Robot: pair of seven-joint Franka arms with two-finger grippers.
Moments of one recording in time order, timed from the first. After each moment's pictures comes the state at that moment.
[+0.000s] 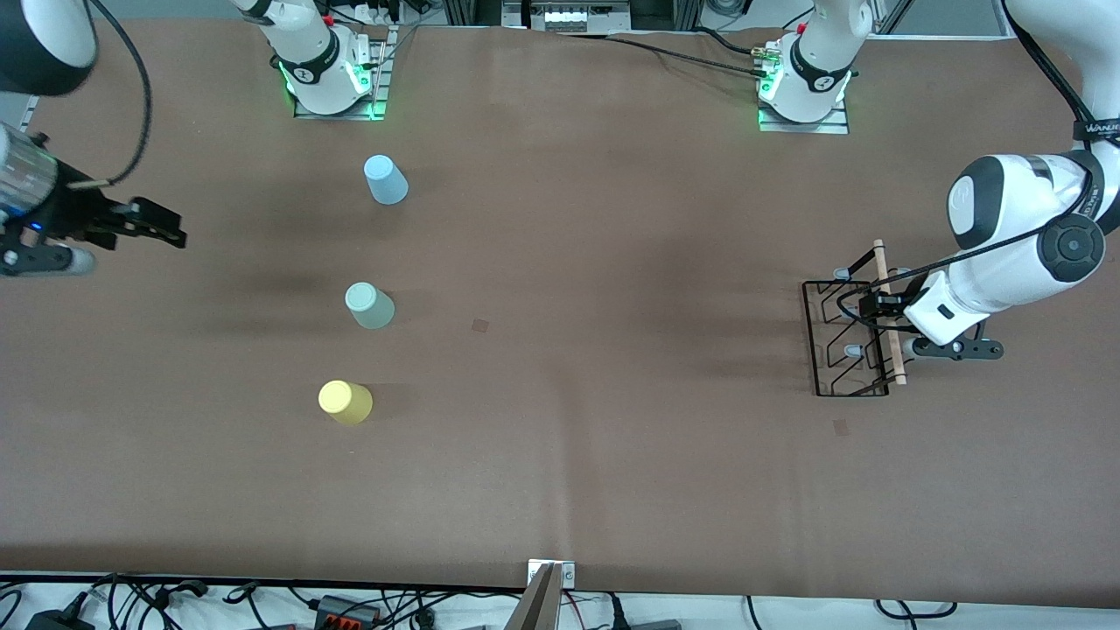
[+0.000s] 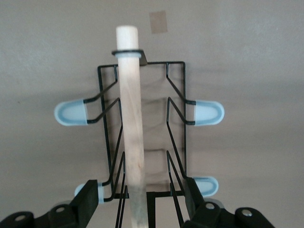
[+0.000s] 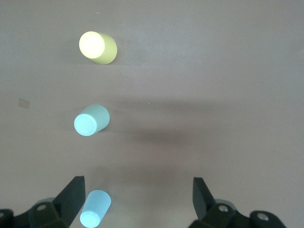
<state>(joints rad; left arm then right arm) 0.22 0.26 -0.20 -1.99 0.06 2.13 0.02 0.04 0.09 -0.03 -1.69 0.01 1.69 -0.04</state>
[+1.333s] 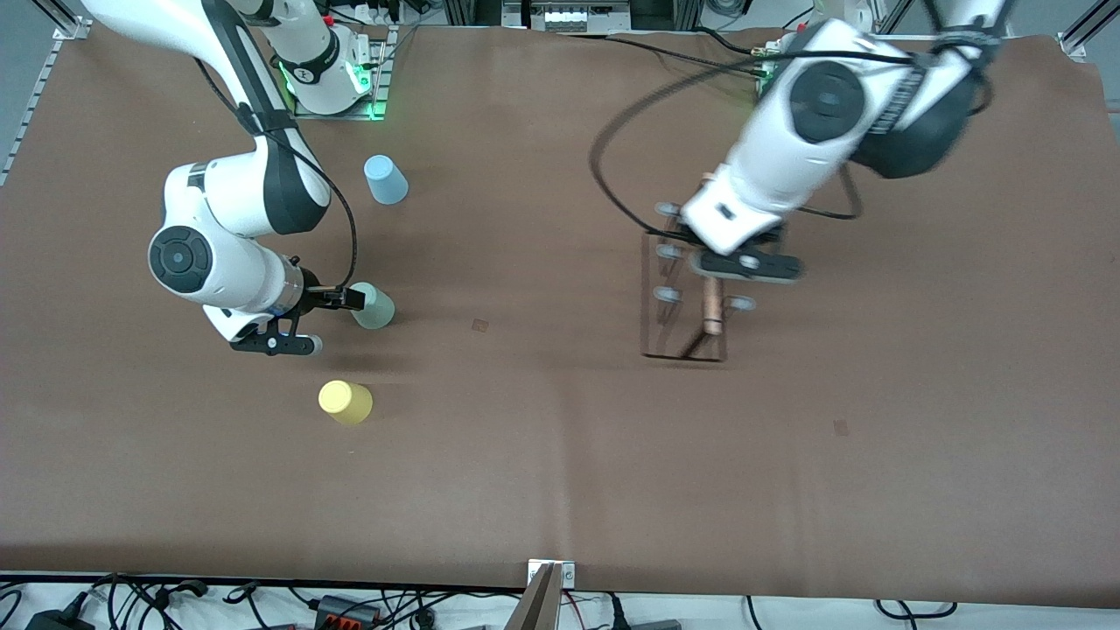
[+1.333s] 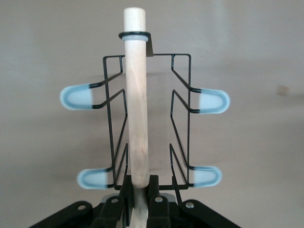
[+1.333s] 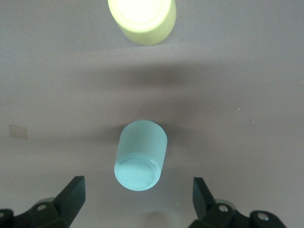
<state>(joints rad) 0.02 0.27 -0.64 -1.67 0.05 1.84 -0.54 0.25 0.36 -0.03 -1.88 0.11 2.06 0.24</state>
